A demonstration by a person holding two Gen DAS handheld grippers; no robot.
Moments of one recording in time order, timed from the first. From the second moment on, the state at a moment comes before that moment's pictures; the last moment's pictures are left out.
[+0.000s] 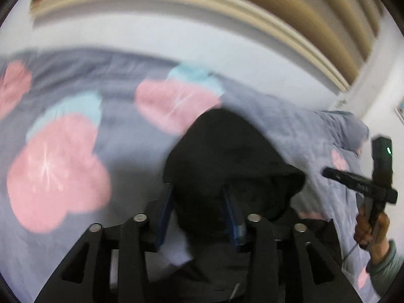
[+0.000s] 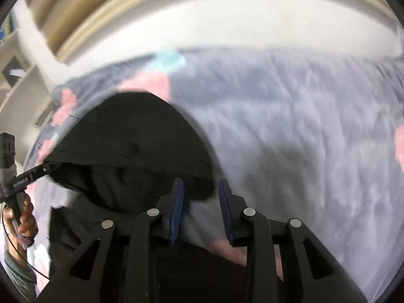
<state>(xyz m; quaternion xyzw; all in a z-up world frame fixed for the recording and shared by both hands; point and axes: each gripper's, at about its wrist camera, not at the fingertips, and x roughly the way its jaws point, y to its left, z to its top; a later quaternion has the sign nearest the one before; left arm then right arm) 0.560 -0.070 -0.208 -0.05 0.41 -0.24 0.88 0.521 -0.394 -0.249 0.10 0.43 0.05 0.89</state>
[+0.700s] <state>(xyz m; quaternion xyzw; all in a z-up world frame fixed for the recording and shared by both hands) 0.605 -0.097 -0.334 -0.06 0.52 -0.17 0.83 0.585 -0.331 -0.353 0.07 0.53 0.07 0.84</state>
